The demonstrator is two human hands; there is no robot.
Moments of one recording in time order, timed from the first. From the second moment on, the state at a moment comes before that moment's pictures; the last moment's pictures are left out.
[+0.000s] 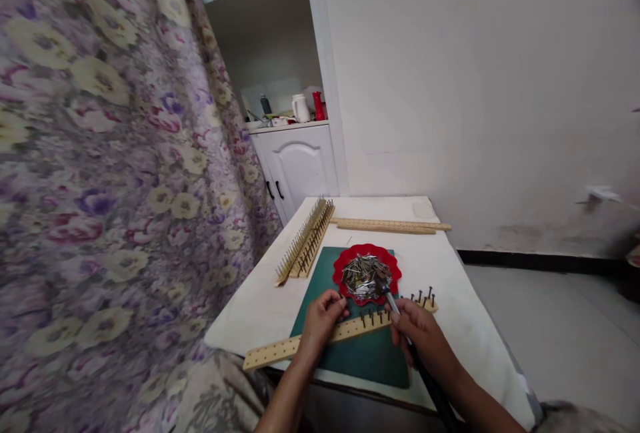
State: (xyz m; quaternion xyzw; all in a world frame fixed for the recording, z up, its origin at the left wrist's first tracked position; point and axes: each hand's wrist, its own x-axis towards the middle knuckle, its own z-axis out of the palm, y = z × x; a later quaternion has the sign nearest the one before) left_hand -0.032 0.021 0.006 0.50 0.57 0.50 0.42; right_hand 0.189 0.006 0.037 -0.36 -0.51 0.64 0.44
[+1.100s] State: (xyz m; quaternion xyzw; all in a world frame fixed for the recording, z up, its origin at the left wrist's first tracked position) left_hand -0.018 -0.002 0.001 0.64 0.60 0.41 0.24; right_hand 0.167 -0.018 0.041 -0.31 -0.52 0.70 0.37
